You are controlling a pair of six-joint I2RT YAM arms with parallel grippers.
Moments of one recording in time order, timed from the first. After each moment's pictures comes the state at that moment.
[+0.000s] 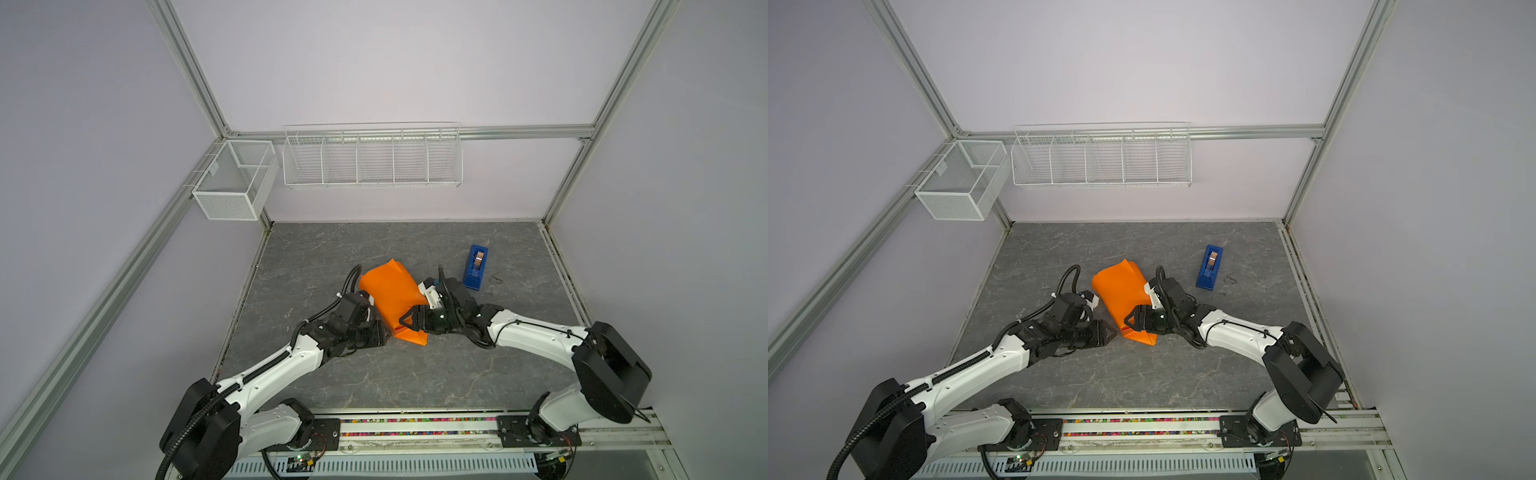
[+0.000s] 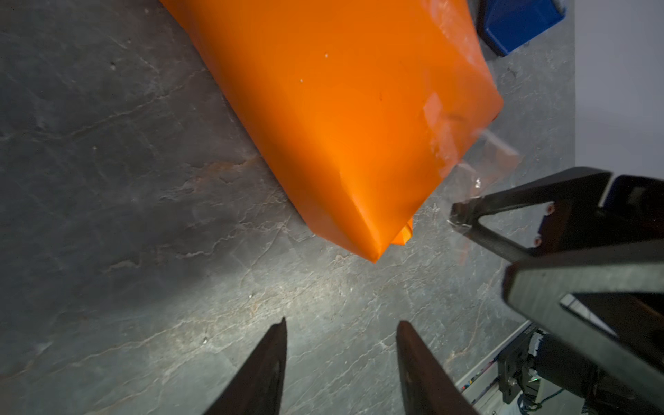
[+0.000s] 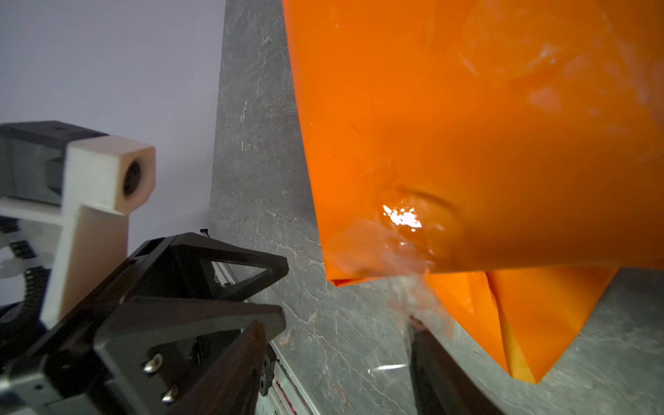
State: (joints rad) left arm -0.68 1.16 0.65 -0.36 0.23 -0.71; right arm 0.78 1.53 0.85 -0.07 -0.40 0.85
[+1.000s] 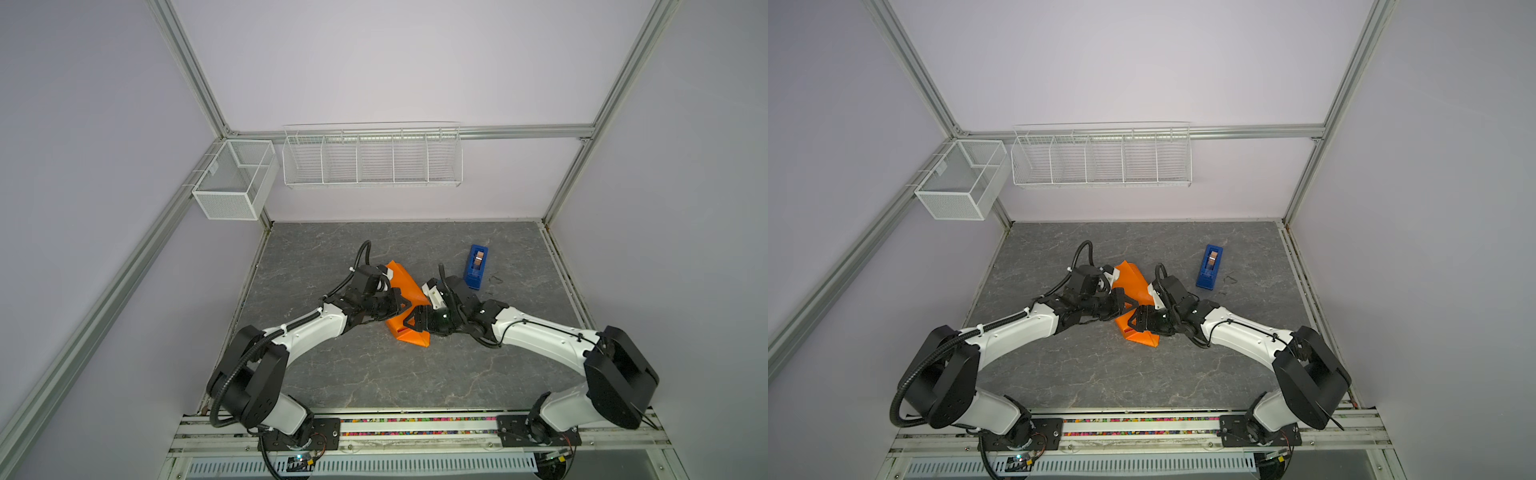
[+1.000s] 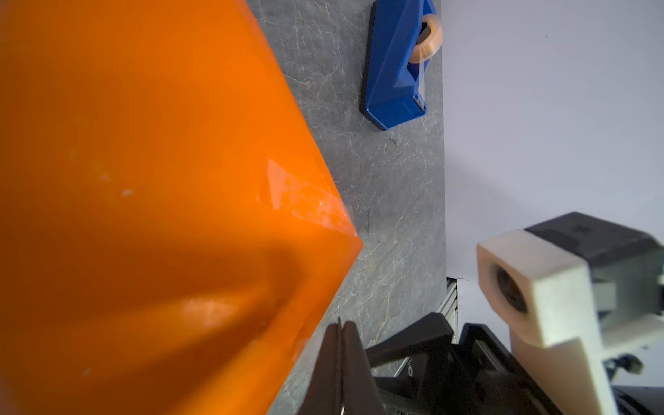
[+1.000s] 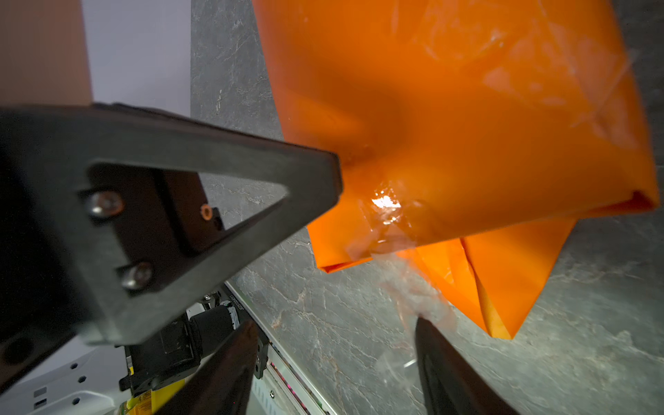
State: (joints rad) left arm -0.63 1.53 0.87 -0.03 0.50 -0.85; right arm 0.78 1.48 0.90 -0.23 -0.37 0.83
